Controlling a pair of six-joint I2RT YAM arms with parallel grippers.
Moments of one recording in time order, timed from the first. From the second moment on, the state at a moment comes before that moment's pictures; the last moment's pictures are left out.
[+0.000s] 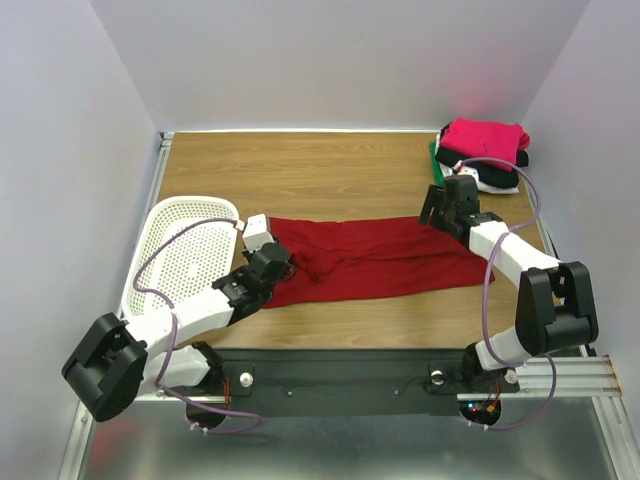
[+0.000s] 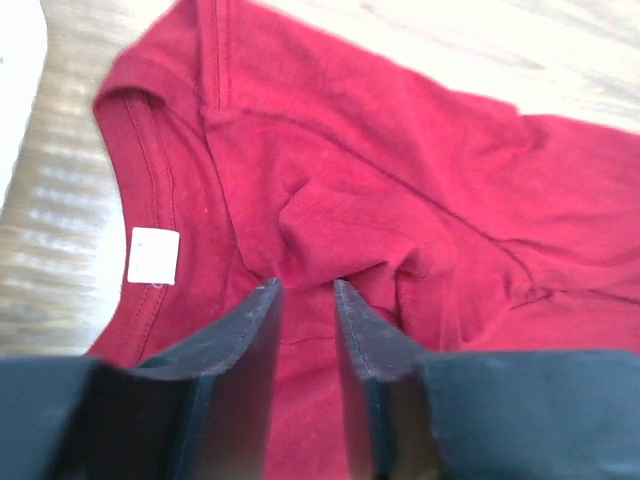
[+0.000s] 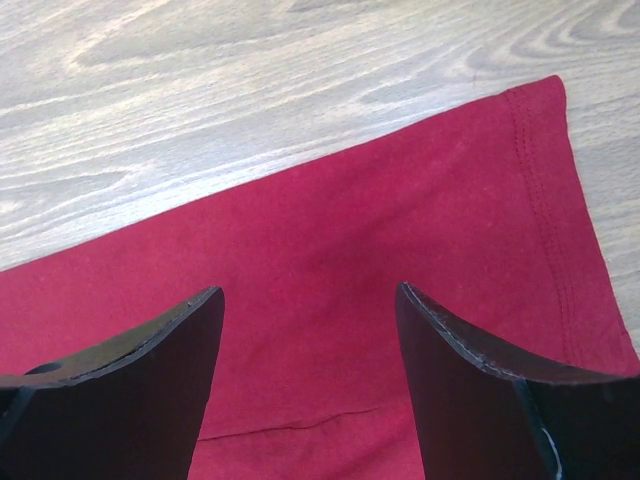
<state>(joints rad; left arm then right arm) -0.76 1.13 0.48 0.03 -0.60 -0.72 0.17 1.47 0.90 -0.16 0.22 0.38</state>
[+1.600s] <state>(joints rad) -0.85 1.32 0.57 0.03 -0.69 -0.76 0.19 1.48 0.90 -0.15 0.21 0.37</state>
